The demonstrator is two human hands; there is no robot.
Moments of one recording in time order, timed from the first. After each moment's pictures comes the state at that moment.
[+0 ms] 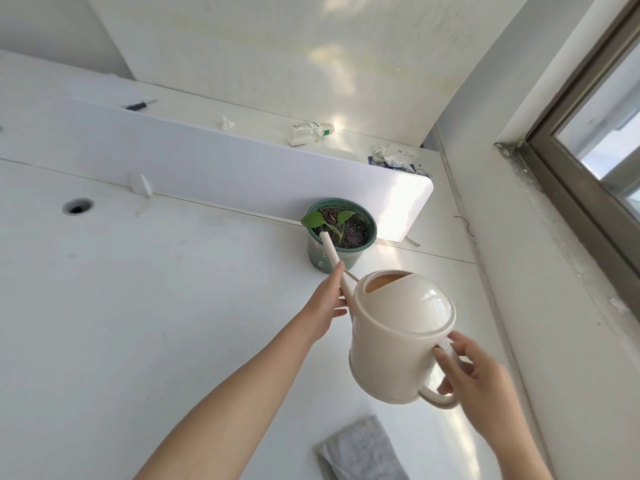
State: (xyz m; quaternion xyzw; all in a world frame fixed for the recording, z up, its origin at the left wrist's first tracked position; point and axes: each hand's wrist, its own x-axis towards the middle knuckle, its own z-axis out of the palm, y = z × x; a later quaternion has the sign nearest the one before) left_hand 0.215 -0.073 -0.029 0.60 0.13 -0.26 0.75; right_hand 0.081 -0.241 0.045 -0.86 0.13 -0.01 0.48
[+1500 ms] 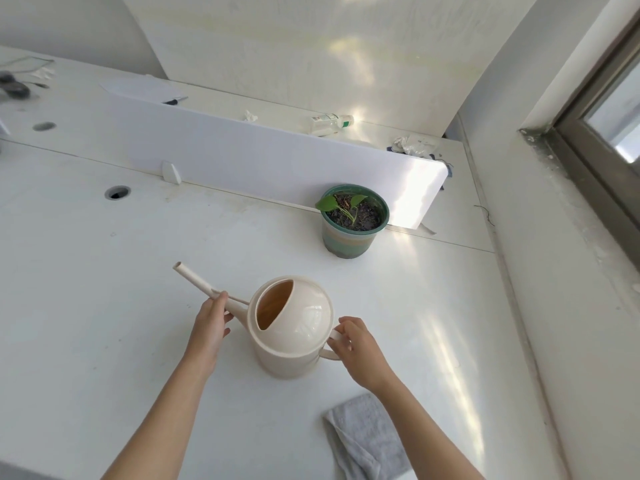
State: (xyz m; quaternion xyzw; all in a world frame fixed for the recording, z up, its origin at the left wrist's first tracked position) left_hand 0.108 0.073 -0.057 0.65 0.33 -0.01 0.69; right_hand 0.106 -0.157 -0.050 -0.90 -0.07 0.16 0.40
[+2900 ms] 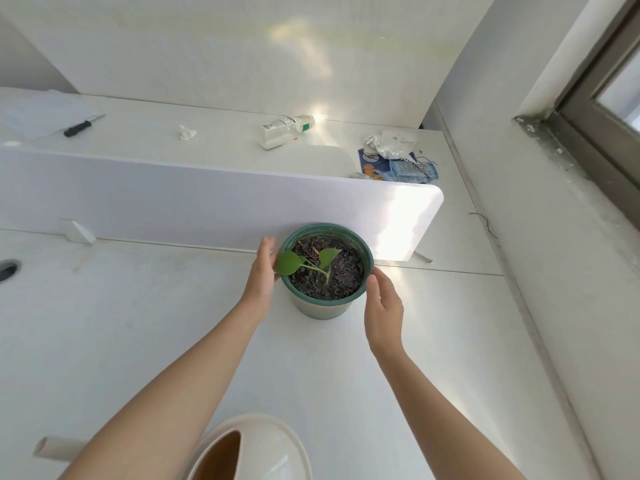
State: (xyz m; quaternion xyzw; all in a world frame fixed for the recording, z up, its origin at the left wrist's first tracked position) left_hand 0.372 -0.026 -0.054 0.65 0.15 -0.08 0.74; right_hand 0.308 -0.187 -0.052 -0.75 0.18 -0.08 0.64
